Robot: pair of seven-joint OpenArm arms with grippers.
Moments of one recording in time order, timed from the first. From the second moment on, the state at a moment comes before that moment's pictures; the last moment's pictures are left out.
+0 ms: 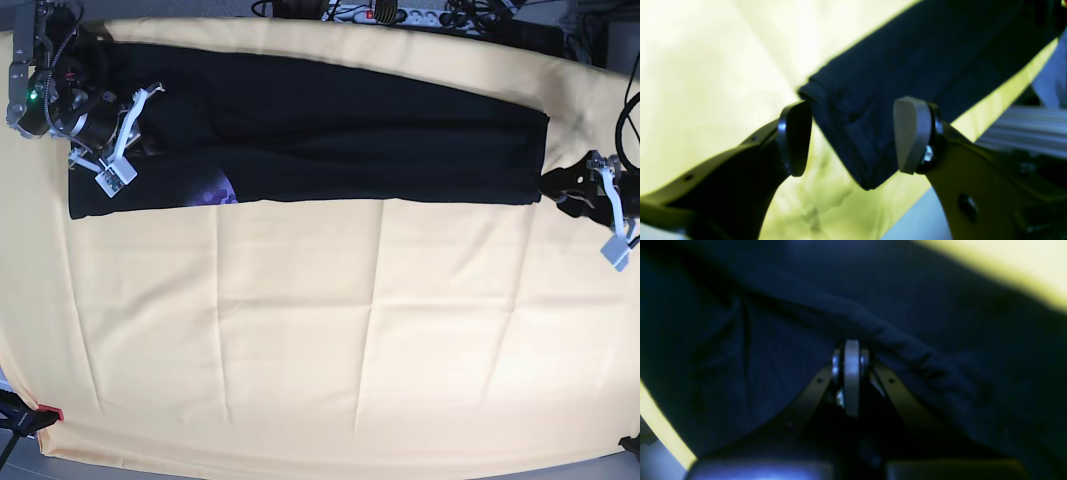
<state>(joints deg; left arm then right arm) -2.5 -54.4 -6.3 78.9 -87.8 -39.8 78.9 -19.9 25.0 12.7 104.1 39.1 41.8 -58.2</state>
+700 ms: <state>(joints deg) 10.3 -39.7 -22.4 78.7 -75.8 -32.9 73.4 -19.2 24.9 12.9 99.6 39.3 42.0 -57.2</state>
